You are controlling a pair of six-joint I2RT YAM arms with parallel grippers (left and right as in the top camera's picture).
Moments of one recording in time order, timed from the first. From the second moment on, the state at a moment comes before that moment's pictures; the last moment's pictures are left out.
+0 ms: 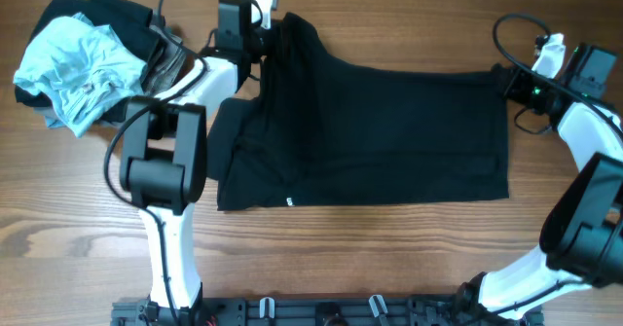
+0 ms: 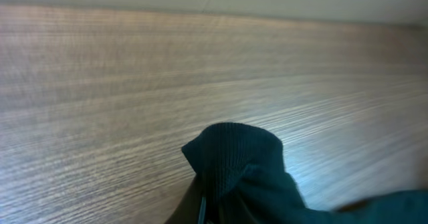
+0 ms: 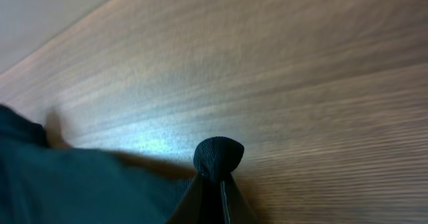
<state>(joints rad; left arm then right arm) -0.21 2.25 1.55 0.09 0.38 -0.21 -0.42 1.82 1.15 -0.21 -0.55 0.07</state>
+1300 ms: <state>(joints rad) -0.21 1.91 1.55 -1.26 0.30 -0.08 -0.41 1.72 1.16 -0.62 -0.28 -0.02</state>
